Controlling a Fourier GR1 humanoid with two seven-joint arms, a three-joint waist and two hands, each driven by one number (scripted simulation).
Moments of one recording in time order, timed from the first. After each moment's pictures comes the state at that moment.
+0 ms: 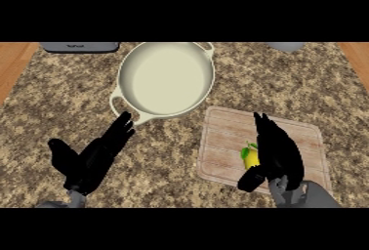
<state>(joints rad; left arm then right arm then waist) -0.03 0.29 -0.32 -1.63 0.40 0.06 0.22 -0.29 -0.35 0.57 -1.75 0.63 0.11 1.19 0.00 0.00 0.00</state>
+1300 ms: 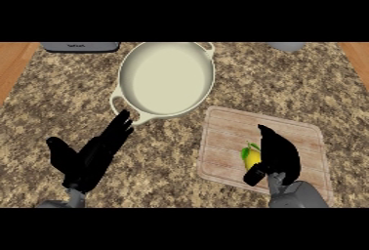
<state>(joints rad) -0.02 0.24 -0.25 -1.63 0.35 0.00 0.25 -0.18 -0.20 0.40 -1.58 0.80 0.18 1.06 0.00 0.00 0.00</state>
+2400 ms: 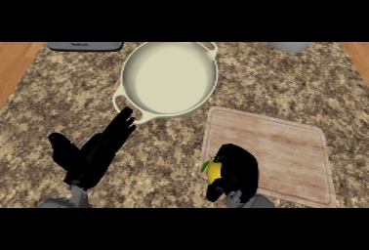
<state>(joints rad) -0.03 0.17 -0.19 -1.65 0.29 -0.06 0.30 -0.18 -0.03 0.60 -1.53 0.93 0.01 1.14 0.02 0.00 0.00</state>
